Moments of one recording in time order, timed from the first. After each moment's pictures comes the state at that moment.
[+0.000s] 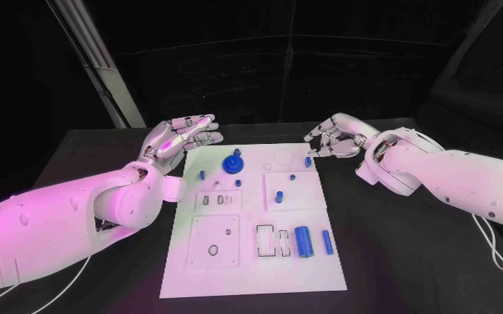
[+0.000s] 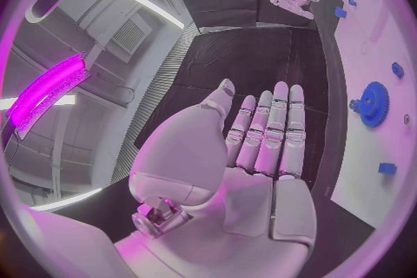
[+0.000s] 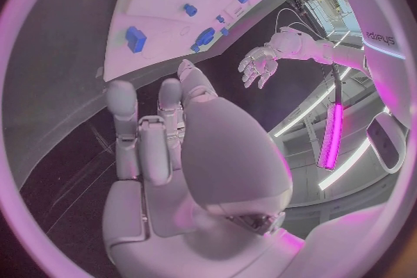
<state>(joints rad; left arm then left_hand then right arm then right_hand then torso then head) 1.24 -0.86 -0.16 1.55 0.13 -0.25 0.64 1.34 0.08 0.07 0.04 0.04 0.88 0.22 0.09 0.07 0.94 0.21 0.11 0.07 1.00 0.16 0.17 0.08 0.18 0.83 0.27 0.21 0.09 1.20 -0.91 -0.01 1.40 -1.09 -0.32 0.13 1.54 -0.08 -0.08 0.15 0.31 0.97 0.15 0.07 0.07 1.29 0.05 0.79 0.83 1.46 -0.02 1.44 1.28 0.16 1.16 0.09 1.18 0.76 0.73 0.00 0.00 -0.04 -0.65</state>
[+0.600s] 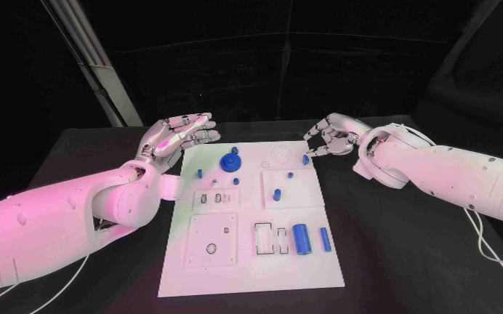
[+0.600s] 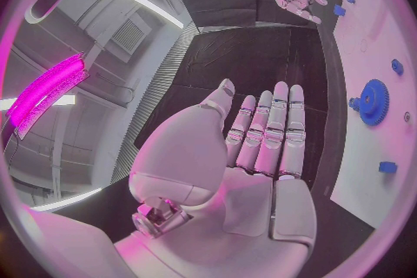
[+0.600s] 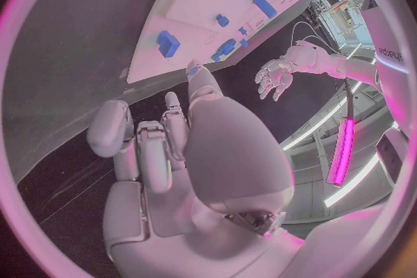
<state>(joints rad) 1.24 -0.85 -0.16 1.53 0.13 -0.25 0.64 1.34 0.08 0.07 0.04 0.04 0.88 0.22 0.09 0.07 0.94 0.21 0.11 0.07 1.00 0.16 0.17 0.08 0.18 0.83 0.27 0.21 0.09 1.20 -0.85 -0.01 1.30 -1.19 -0.29 0.06 1.51 -0.05 -0.13 0.14 0.32 0.92 0.16 0.08 0.07 1.44 0.08 1.36 1.31 1.47 -0.01 1.56 1.31 0.11 1.30 0.11 1.35 1.05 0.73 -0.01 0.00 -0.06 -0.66</state>
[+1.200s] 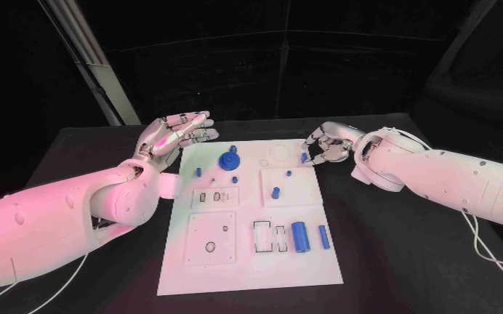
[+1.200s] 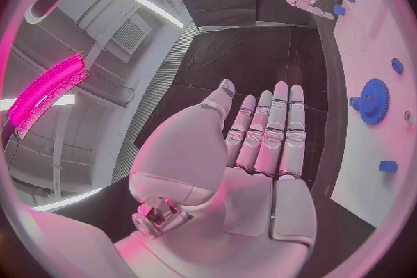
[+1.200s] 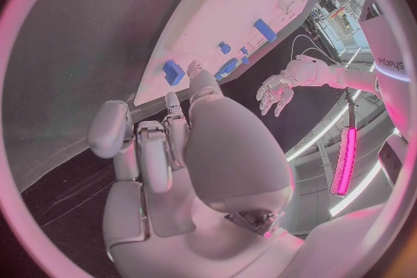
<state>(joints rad) 1.24 -0.85 -0.16 1.52 0.13 -0.25 0.64 1.34 0.08 0.07 0.04 0.04 0.88 0.22 0.09 0.07 0.94 0.21 0.11 0.07 1.00 0.16 0.17 0.08 0.18 0.83 0.27 0.21 0.09 1.17 -0.84 -0.01 1.30 -1.25 -0.23 0.03 1.50 -0.04 -0.13 0.14 0.30 0.92 0.16 0.09 0.07 1.45 0.07 1.39 1.31 1.47 -0.01 1.57 1.31 0.11 1.30 0.11 1.35 1.05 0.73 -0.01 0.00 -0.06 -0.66</state>
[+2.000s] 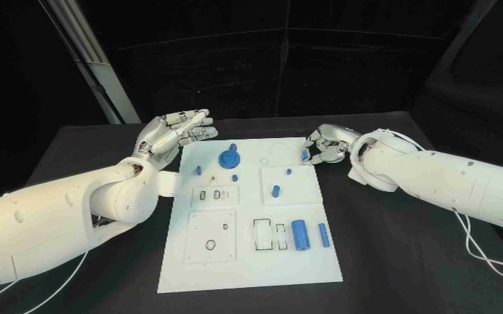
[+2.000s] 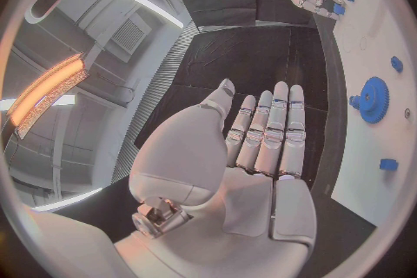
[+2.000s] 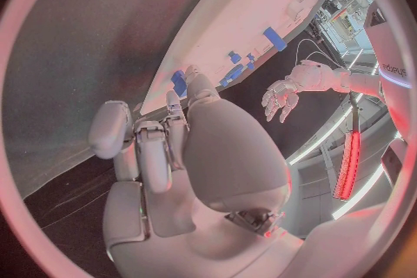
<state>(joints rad) 1.24 -0.85 -0.16 1.52 0.13 -0.25 0.64 1.34 0.08 0.07 0.04 0.04 0.88 0.22 0.09 0.07 0.94 0.21 0.11 0.07 1.00 0.16 0.17 0.08 0.18 0.83 0.27 0.21 0.09 1.15 -0.81 -0.01 1.25 -1.27 -0.23 0.03 1.51 0.01 -0.11 0.13 0.26 0.97 0.15 0.11 0.07 1.45 0.07 1.41 1.35 1.47 -0.01 1.57 1.31 0.11 1.30 0.11 1.36 1.06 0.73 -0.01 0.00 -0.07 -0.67</state>
